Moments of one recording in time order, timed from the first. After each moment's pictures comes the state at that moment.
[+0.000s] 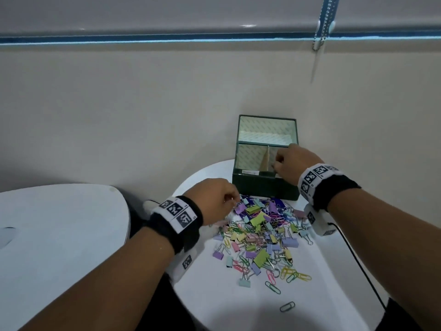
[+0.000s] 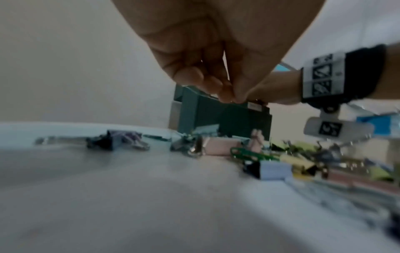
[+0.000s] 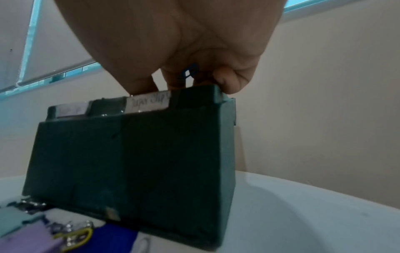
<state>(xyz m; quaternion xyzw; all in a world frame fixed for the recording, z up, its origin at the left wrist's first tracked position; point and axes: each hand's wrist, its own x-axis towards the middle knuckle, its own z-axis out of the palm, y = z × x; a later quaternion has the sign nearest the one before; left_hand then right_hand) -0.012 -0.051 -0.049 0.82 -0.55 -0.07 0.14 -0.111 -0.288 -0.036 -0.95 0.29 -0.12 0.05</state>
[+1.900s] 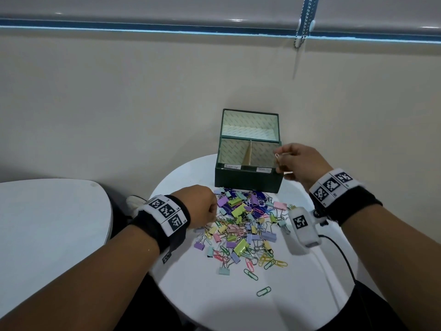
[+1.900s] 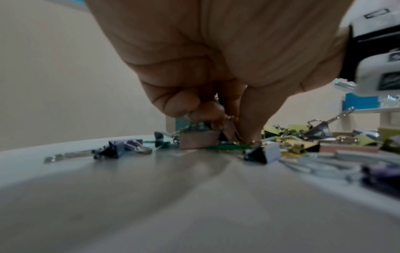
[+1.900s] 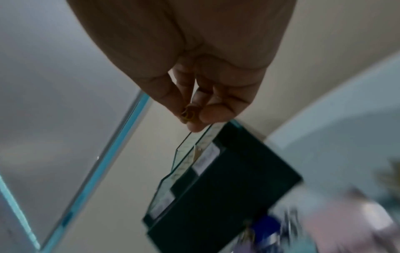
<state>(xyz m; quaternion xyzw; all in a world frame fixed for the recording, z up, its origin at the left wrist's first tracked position) -0.024 -0.058 -0.070 0.84 -0.53 -0.12 0.02 -0.177 -0.272 -0.025 -0.73 0.35 -0.24 0.54</state>
